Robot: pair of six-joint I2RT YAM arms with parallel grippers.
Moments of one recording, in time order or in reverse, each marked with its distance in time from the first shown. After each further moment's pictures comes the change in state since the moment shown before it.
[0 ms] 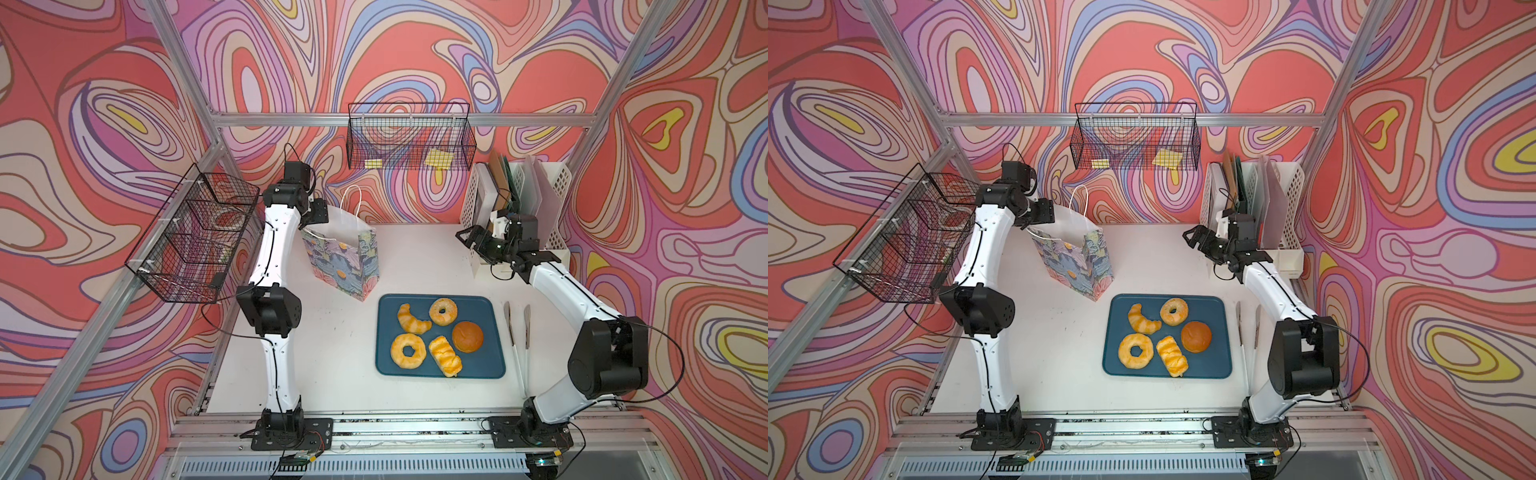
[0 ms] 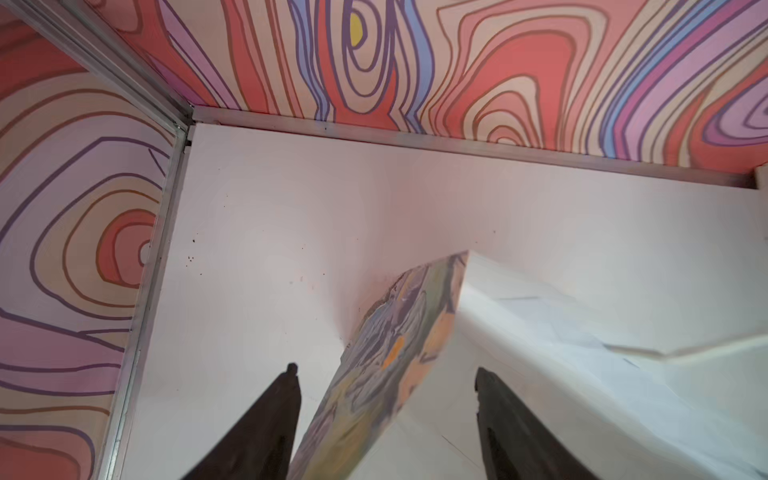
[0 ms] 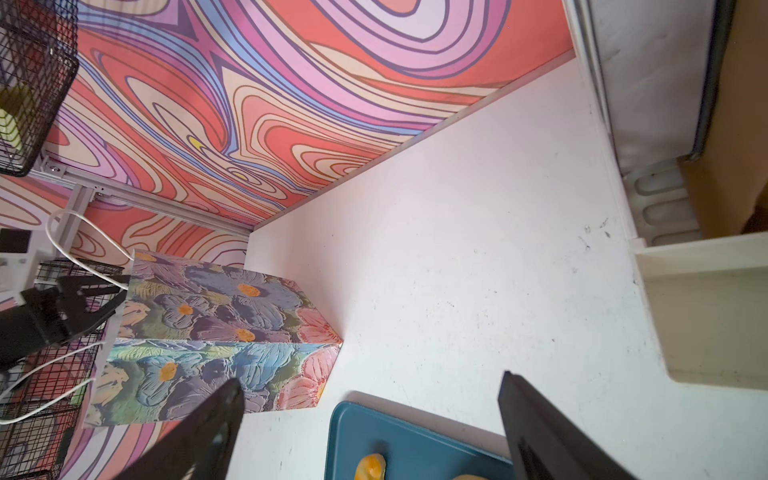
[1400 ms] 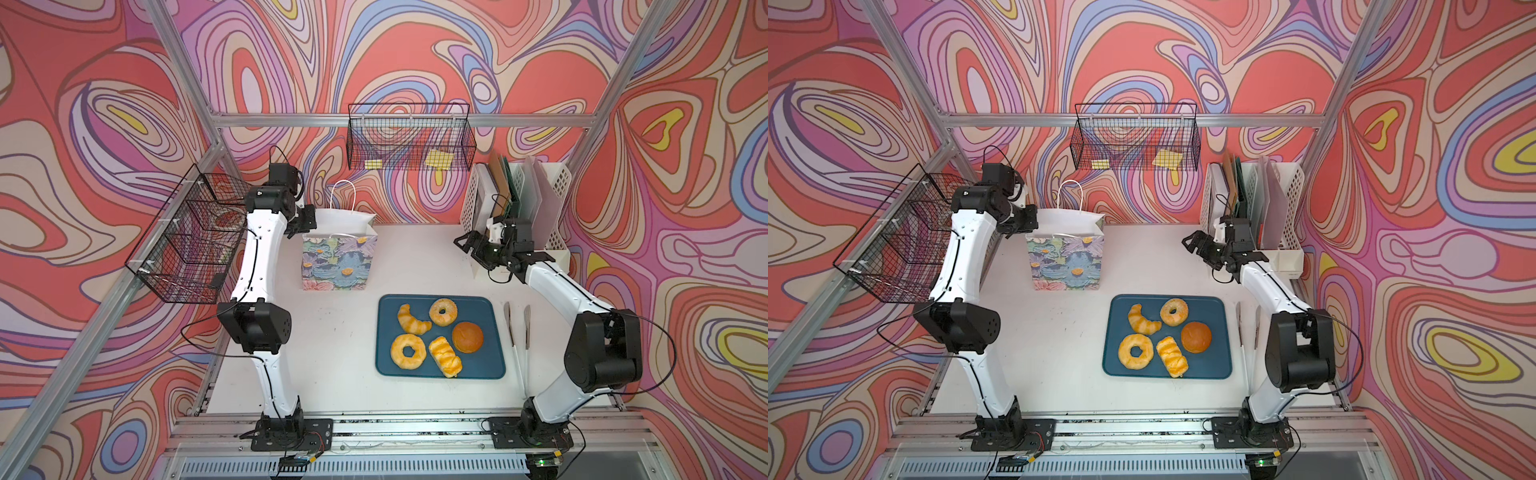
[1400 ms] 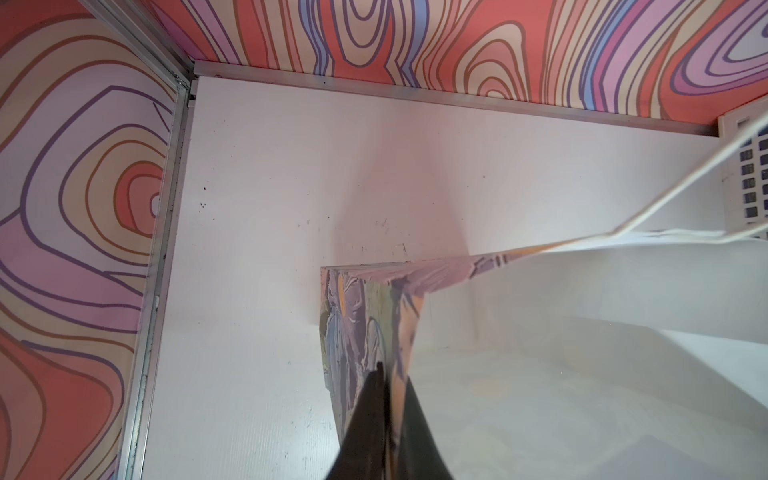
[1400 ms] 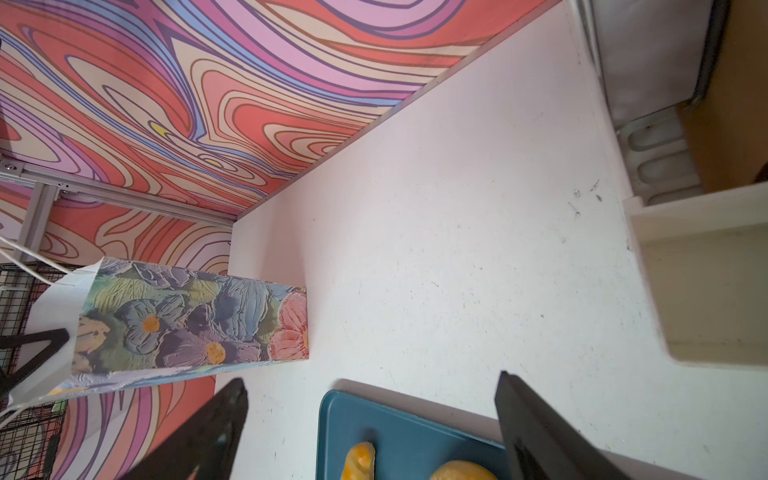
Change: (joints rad) left arm 0.028 -0.243 -0.190 -0.116 0.089 0.017; right arm 0.003 0.048 -0.005 -0.028 -0.003 0.016
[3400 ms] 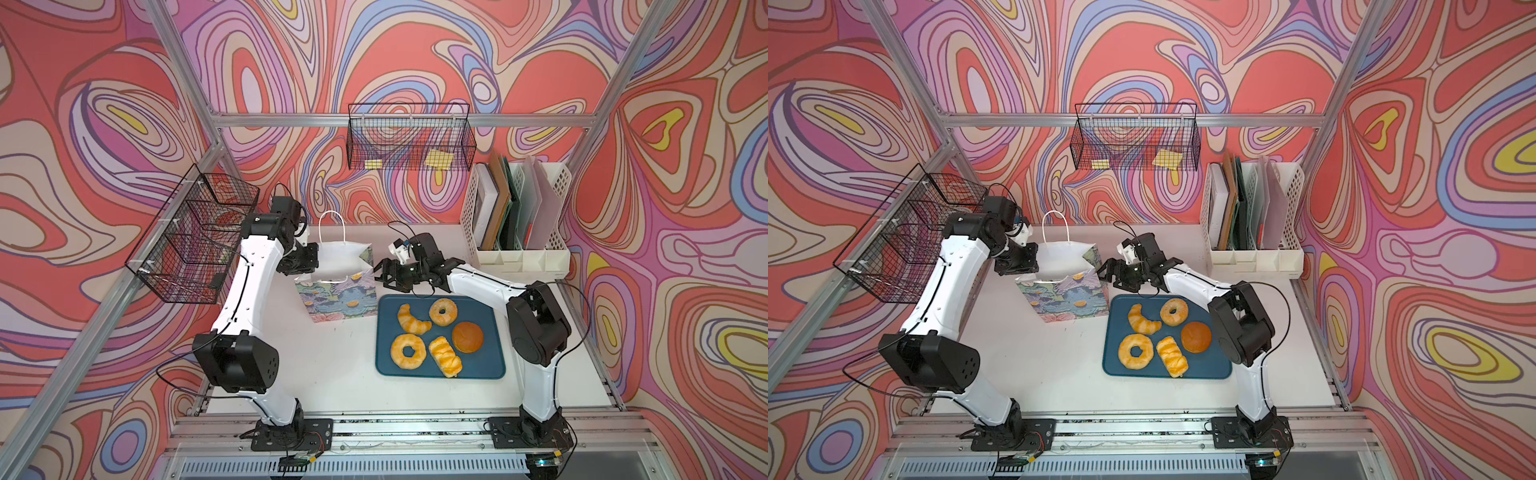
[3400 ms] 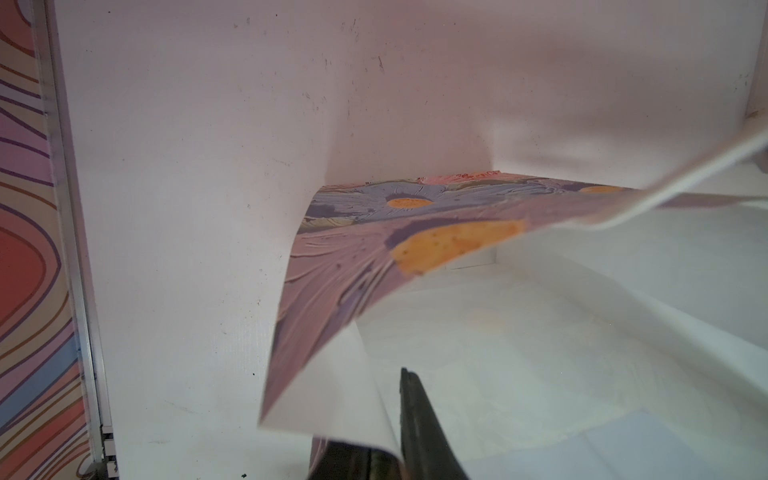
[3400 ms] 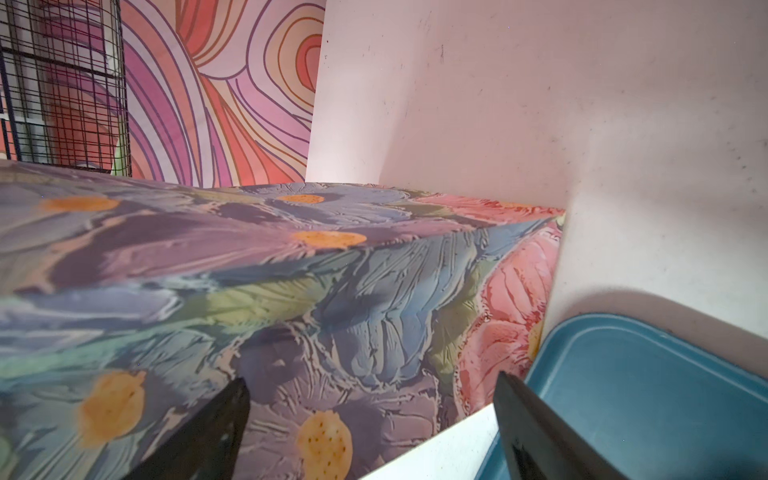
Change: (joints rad) left arm -0.033 -0.298 -0.481 -0.077 0.073 -0.010; right arm 0.512 0.329 0.226 0.066 -0.188 0.156
